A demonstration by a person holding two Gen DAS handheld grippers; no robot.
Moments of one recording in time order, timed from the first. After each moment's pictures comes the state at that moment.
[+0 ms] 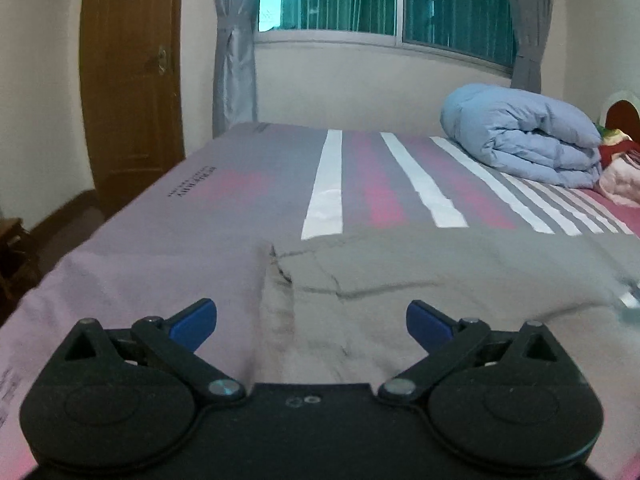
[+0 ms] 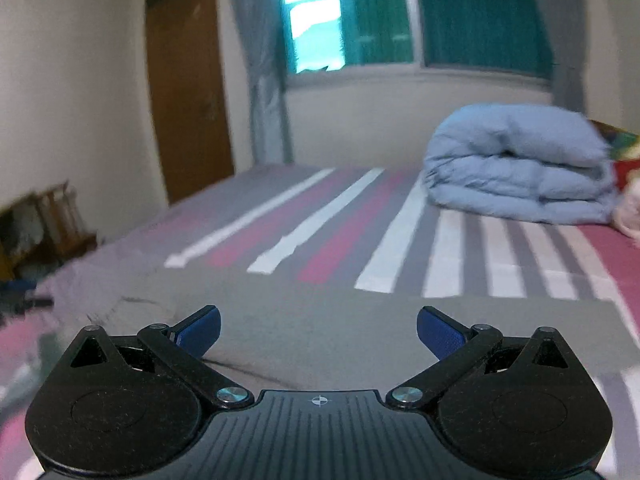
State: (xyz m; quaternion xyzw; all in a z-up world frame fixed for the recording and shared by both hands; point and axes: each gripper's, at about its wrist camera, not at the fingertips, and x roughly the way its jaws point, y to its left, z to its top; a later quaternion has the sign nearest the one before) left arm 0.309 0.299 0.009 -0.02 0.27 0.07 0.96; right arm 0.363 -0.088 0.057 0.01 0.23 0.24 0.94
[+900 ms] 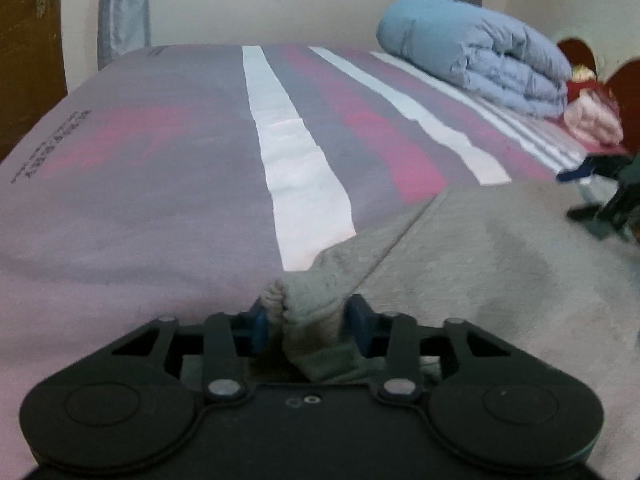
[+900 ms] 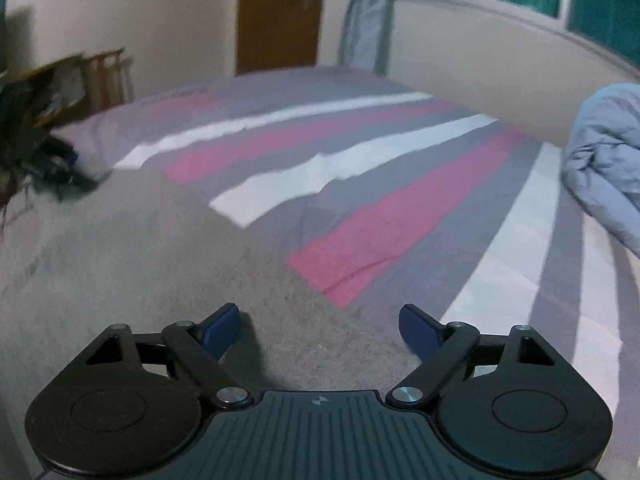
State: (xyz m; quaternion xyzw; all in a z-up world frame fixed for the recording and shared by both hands) left arm 0.496 0.386 -0.068 -0.02 0.37 -0.10 0.92; right arm 0.597 0.030 -0.071 -0.15 0.31 0.36 0.87
